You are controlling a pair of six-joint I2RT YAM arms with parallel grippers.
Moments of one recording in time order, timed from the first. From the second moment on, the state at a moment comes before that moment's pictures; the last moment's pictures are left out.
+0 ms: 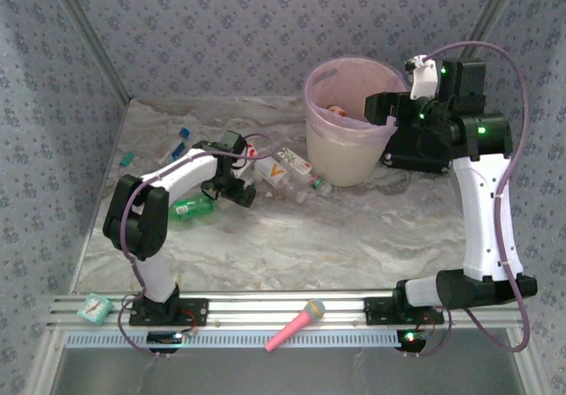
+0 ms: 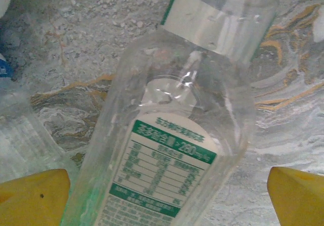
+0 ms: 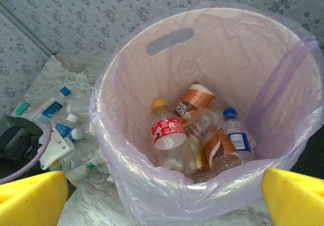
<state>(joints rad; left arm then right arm) -0.48 1.78 1.26 -0.88 -0.04 -0.02 0.08 1.36 1.87 -1.07 -0.33 0.07</state>
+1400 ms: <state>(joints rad) -0.51 1.51 1.19 -0.75 -0.04 -0.19 0.28 1.36 1.86 -1.01 -0.42 0.12</state>
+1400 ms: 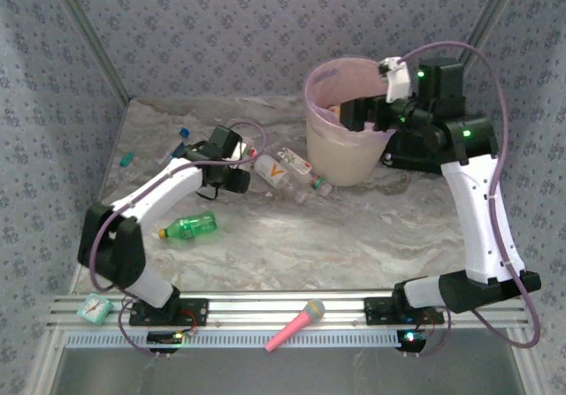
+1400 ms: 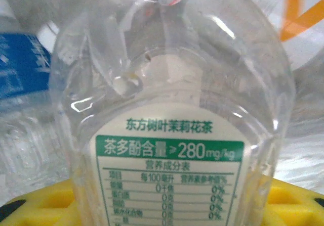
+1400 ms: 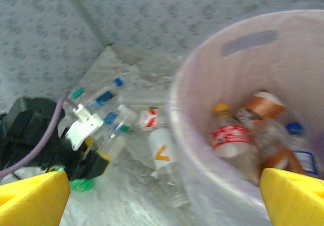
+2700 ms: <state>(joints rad) -0.60 1.17 0.88 0.10 0.57 -0.58 0.59 1.74 1.98 -0.75 -0.56 0.30</state>
